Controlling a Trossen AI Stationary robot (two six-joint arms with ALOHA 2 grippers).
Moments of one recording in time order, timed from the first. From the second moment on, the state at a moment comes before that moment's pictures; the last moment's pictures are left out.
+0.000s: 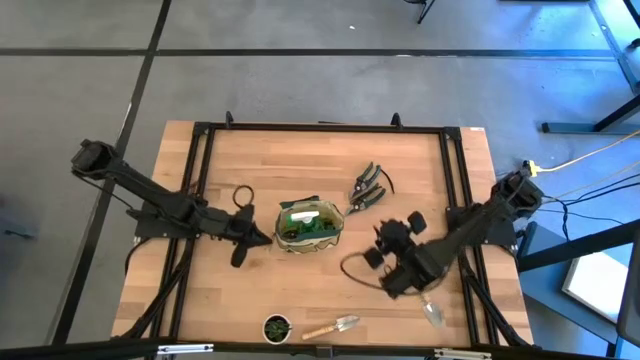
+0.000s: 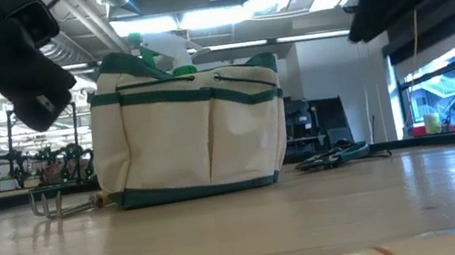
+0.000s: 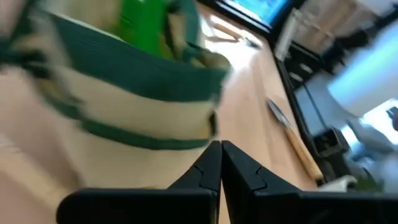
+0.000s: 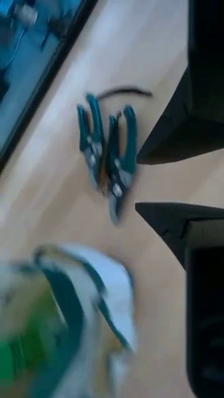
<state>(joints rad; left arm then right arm) -0.40 0.95 0.27 0.29 -0.19 -0.61 0.61 1.69 1.18 -1.16 0.94 1.52</state>
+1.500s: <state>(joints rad) -0.32 1.26 0.38 0.31 -0.11 -0.60 0.29 1.69 1.05 -0.53 0.73 0.99</state>
